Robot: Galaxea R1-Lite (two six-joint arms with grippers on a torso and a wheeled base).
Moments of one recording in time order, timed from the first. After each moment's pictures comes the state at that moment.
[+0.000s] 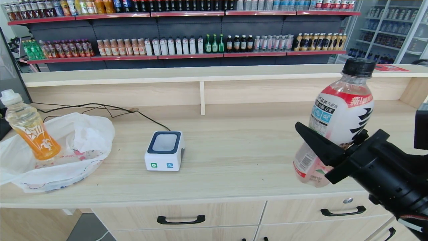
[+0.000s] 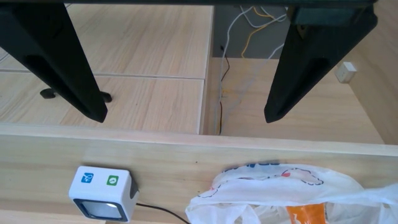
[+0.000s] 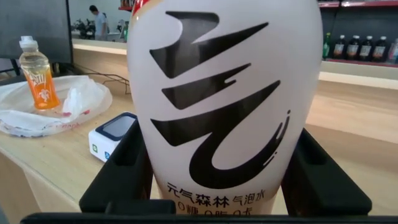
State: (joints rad) left arm 0.00 0.00 0.00 0.00 0.00 0.00; right arm 0.64 1.49 -0.27 -1.57 -0.05 -0.09
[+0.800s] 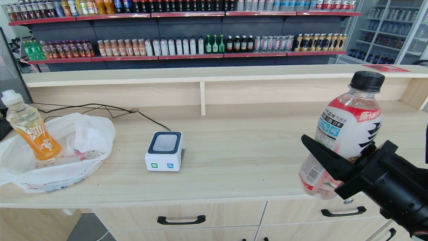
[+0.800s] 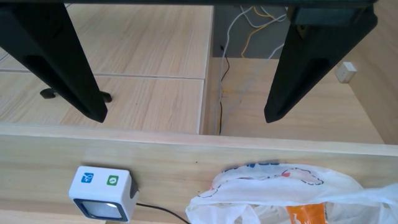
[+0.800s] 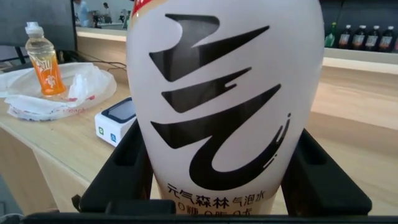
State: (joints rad) left arm 0.00 0.00 0.00 0.00 0.00 0.00; right arm 0.64 1.46 -0.20 -1.57 -0.04 -0.08
